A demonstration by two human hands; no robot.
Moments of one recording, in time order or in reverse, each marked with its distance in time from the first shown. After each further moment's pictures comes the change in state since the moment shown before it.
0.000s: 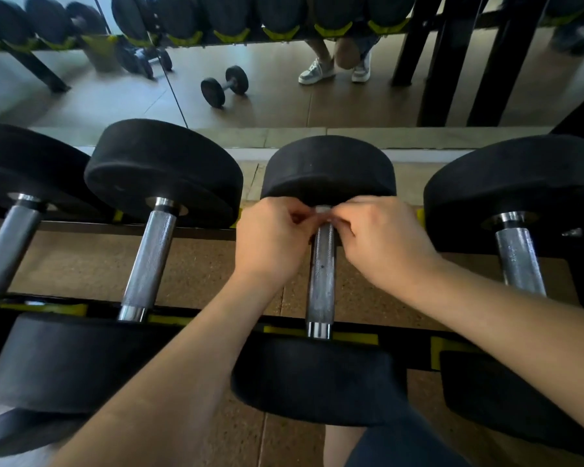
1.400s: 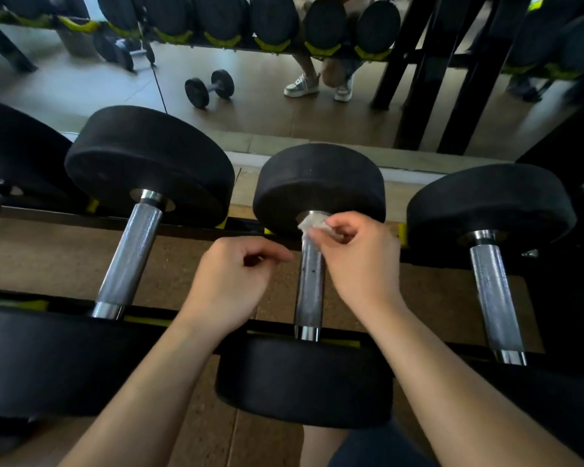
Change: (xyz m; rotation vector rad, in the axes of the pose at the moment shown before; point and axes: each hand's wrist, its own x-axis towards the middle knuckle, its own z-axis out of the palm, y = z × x) left_hand -0.039 -0.026 -0.030 -0.196 -0.184 -0.072; right_hand -0.009 -0.026 0.026 0.359 0.290 0.526
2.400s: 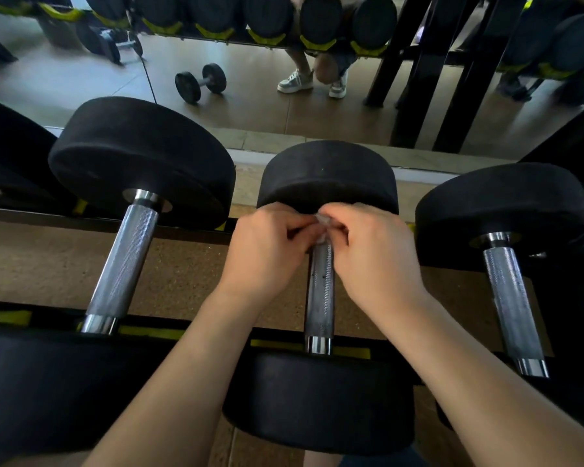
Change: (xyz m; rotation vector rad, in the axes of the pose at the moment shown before) left_hand 0.047 -0.005 0.026 0.179 0.197 0.384; right_hand 0.008 -0.013 -0.007 -0.377 -0.089 -0.382
